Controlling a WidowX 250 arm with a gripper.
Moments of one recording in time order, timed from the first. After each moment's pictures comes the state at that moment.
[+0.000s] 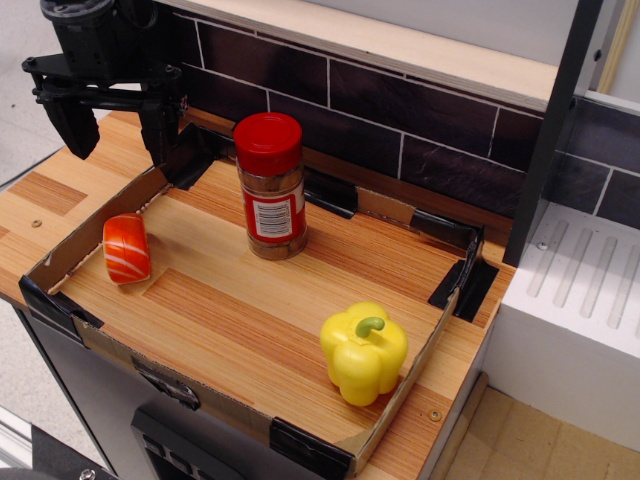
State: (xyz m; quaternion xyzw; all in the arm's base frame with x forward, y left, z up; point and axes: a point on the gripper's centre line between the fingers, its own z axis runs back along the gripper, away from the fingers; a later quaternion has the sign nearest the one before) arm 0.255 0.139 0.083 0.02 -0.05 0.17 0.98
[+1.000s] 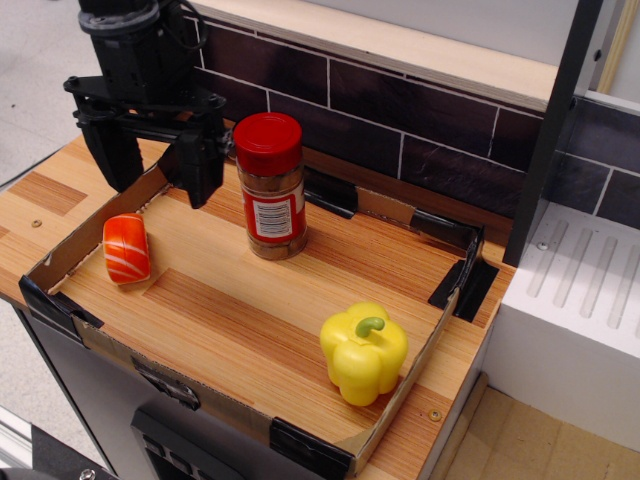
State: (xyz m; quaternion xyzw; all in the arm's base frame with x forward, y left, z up) arm 0.229 0.076 0.097 -0.03 0.00 0.08 1.00
